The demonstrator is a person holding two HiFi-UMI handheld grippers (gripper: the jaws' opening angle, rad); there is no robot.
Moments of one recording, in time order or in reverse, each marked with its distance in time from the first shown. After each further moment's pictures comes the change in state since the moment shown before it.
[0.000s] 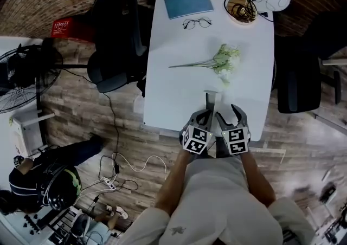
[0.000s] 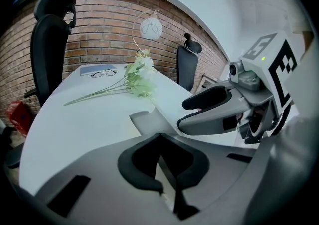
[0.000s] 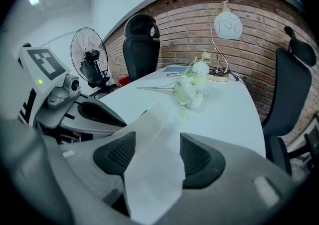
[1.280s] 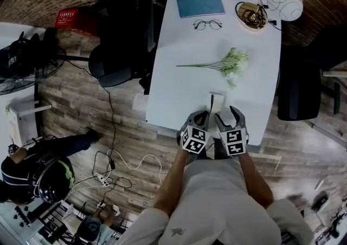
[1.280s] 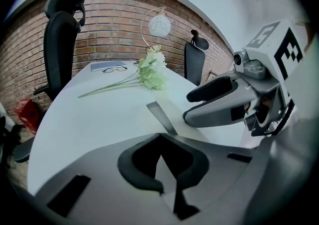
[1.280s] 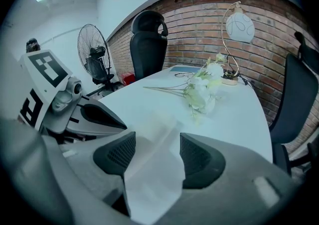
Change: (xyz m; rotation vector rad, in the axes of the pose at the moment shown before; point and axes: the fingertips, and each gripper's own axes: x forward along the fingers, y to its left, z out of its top) left arm -0.010 0.029 -0.022 -0.028 0.029 0.074; right arm 0.014 0.023 0.010 -0.055 0.013 0.032
